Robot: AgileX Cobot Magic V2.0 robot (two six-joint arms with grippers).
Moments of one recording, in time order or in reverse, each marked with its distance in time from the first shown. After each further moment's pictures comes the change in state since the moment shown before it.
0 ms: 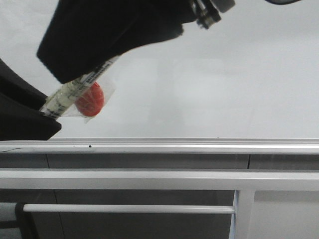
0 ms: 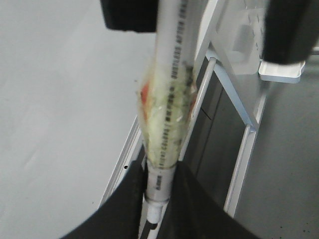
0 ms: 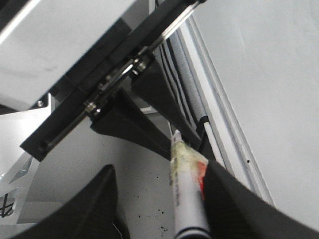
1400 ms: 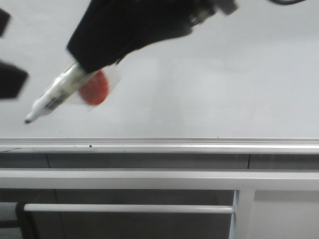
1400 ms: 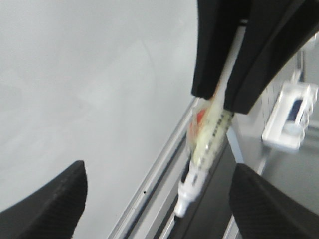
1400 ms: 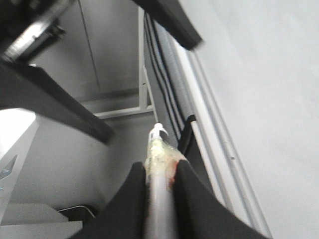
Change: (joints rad) left arm -0.002 -0.263 -0.009 -0.172 0.037 -0.005; right arm -0.030 -0.030 0.024 -0.024 -0.027 0.003
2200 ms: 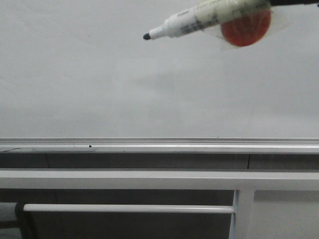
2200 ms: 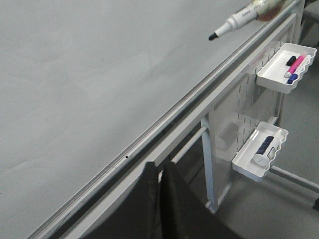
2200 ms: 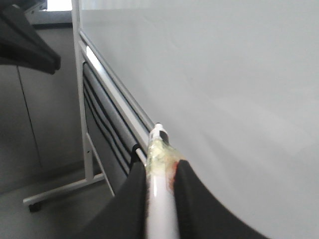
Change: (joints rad) left arm 0.000 -0.377 0.144 -0.209 0.150 0.000; right arm -0.031 -0.564 0.413 0.080 -0.281 0.015
